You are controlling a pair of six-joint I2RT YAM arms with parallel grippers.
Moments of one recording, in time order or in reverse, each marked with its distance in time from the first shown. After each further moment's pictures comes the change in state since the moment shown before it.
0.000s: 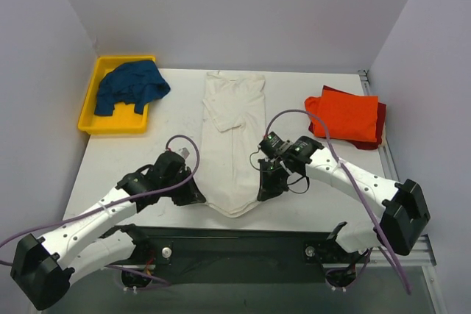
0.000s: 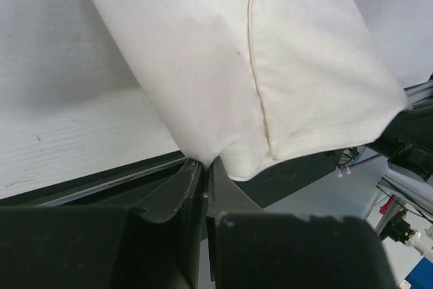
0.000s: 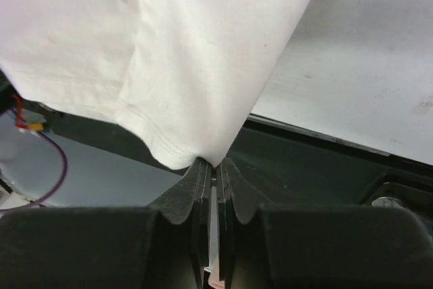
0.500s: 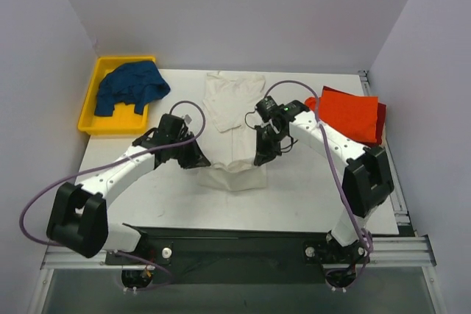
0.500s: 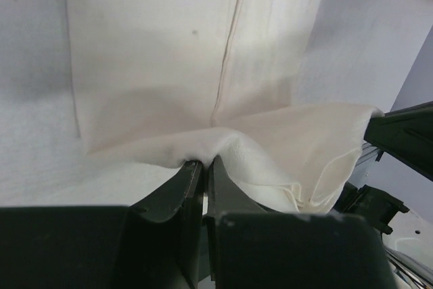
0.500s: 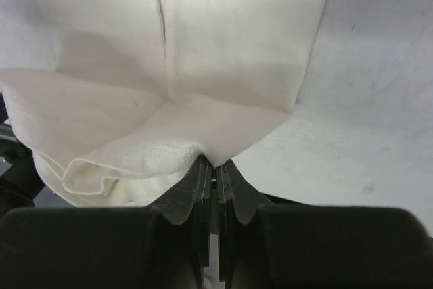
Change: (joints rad) left arm 0.269 0.405 0.241 0.161 0.136 0.141; right arm -0.225 0.312 0.357 -0.053 0.032 -0.159
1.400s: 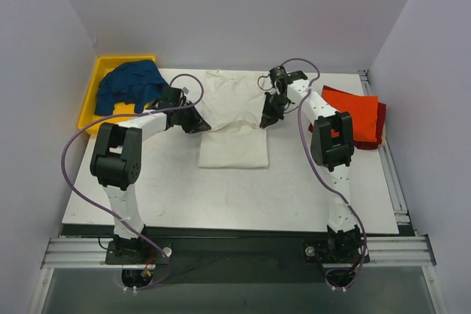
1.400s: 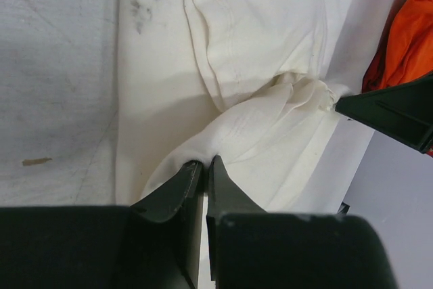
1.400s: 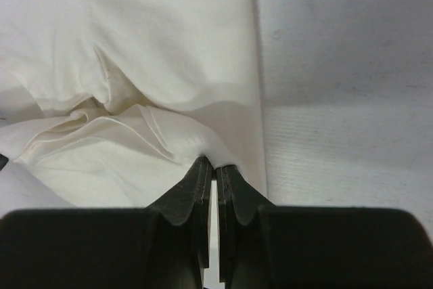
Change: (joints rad) left arm 0.206 0.661 0.439 0.288 0.139 0.043; right arm -0.285 0.657 0.676 -0.017 -0.036 -0.115
